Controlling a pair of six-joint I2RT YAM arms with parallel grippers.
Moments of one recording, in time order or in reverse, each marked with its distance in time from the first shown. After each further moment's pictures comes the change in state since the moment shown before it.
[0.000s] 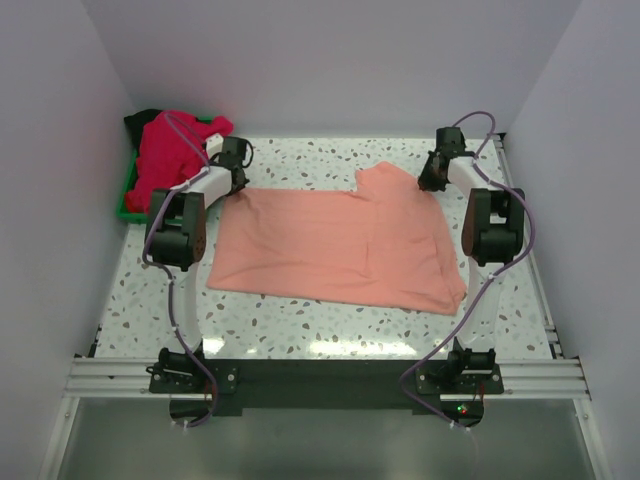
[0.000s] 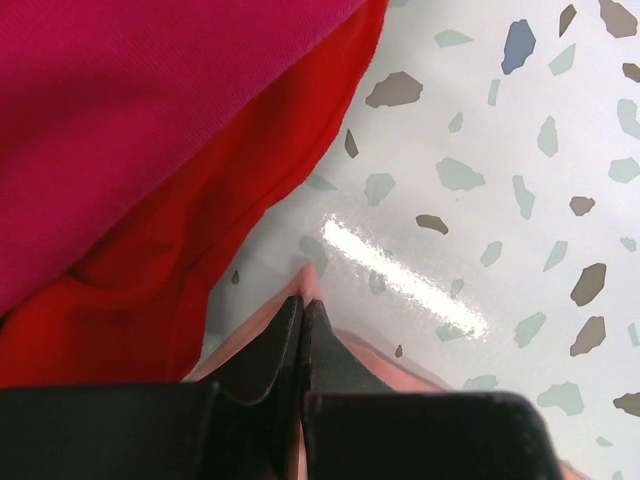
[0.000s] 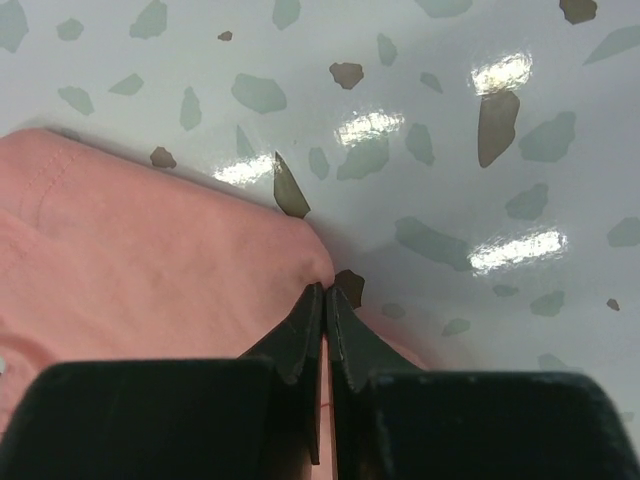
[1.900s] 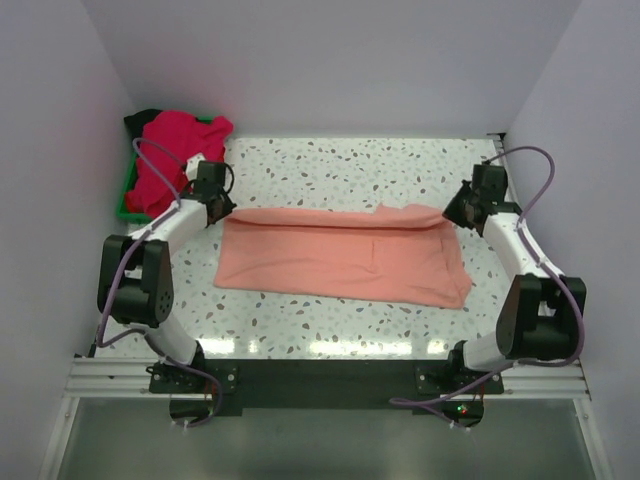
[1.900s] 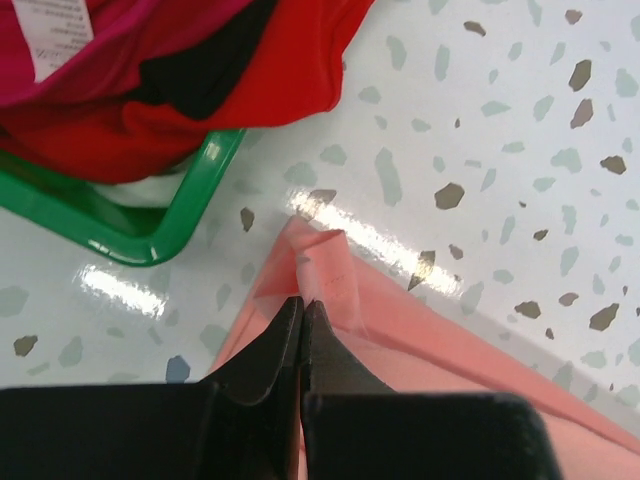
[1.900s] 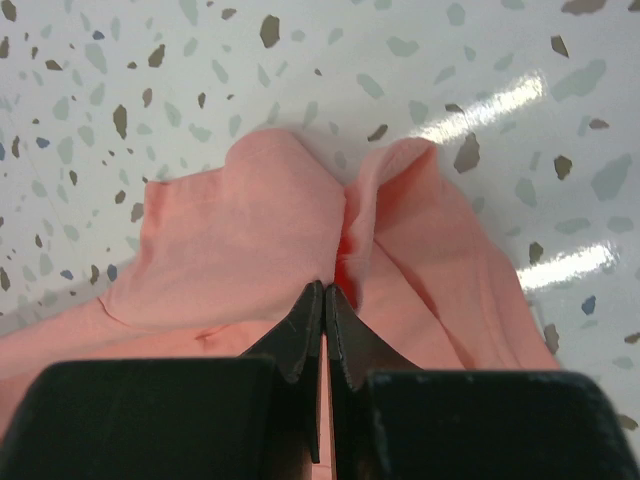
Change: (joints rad) left arm 0.013 -0.522 -0.509 0.034 0.120 0.012; right arm -0.070 -0.779 -0.718 0.097 -0.035 0.098
